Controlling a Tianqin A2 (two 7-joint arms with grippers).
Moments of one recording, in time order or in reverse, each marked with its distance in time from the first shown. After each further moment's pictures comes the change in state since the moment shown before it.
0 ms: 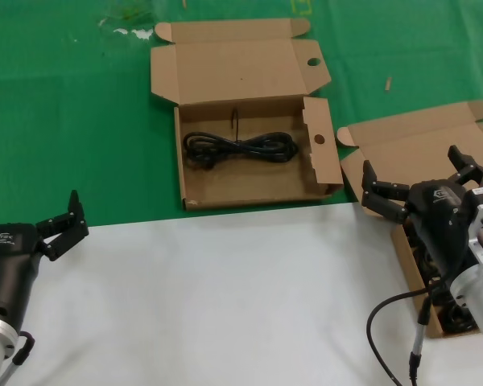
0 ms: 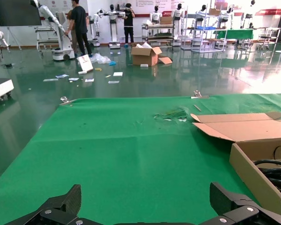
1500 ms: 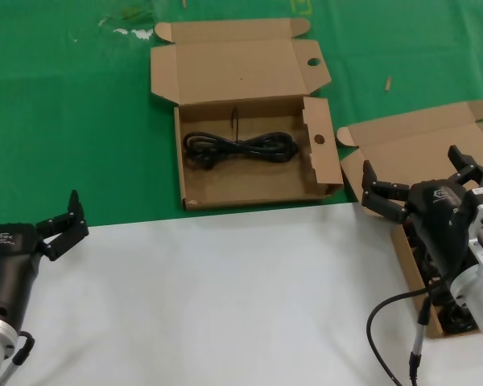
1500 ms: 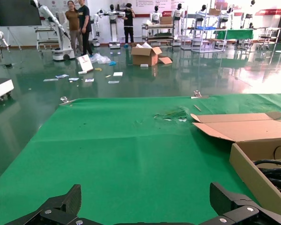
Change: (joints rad) left arm 0.000 0.000 0.000 0.000 0.000 0.000 0.000; right arm 0.000 0.000 0.000 0.000 0.000 0.000 0.000
